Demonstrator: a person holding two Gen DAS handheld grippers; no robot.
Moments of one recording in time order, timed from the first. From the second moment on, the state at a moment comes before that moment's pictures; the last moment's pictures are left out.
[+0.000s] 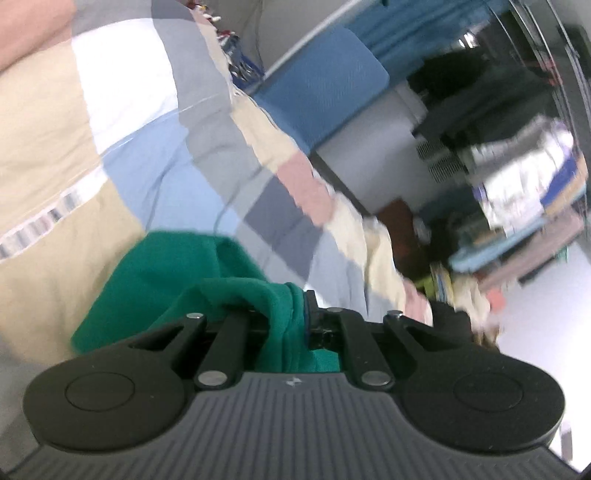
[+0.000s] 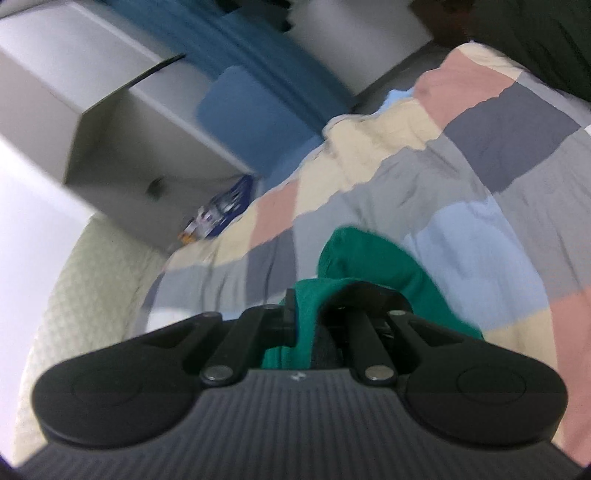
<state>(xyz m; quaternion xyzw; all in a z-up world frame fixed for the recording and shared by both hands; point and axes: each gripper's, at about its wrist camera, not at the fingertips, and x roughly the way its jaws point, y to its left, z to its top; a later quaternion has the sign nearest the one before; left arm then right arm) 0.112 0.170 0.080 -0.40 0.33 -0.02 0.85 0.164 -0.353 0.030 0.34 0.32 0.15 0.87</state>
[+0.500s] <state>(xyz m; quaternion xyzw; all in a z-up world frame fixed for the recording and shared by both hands) 0.241 0.189 -0.028 -0.39 0.35 0.02 0.85 0.282 -0.329 -0.073 0.31 0.34 0.11 0.88</state>
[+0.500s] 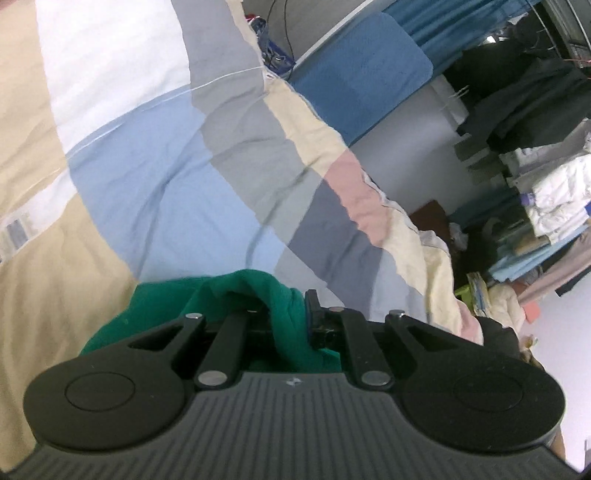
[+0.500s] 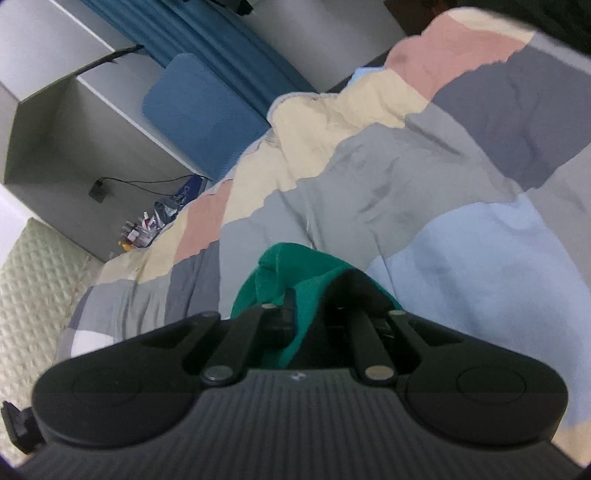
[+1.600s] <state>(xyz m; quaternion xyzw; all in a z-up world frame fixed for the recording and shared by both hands) 0.109 0.083 0.048 -0.17 0.27 -0.09 0.94 0.181 -0.273 -0.011 0.14 0.25 0.14 0.95</state>
